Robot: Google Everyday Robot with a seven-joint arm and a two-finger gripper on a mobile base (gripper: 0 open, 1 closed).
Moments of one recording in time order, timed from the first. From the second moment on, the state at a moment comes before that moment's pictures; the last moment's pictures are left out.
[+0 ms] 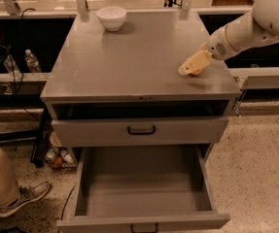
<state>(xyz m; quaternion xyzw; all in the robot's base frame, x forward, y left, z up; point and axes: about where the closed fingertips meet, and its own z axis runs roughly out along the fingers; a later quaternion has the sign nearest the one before) 0.710 -0.184 0.861 -0.42 0.82 0.13 0.36</state>
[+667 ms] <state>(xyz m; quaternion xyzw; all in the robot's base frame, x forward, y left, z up) 0.706 -0.182 0.850 -0.42 0.82 0.14 0.35</state>
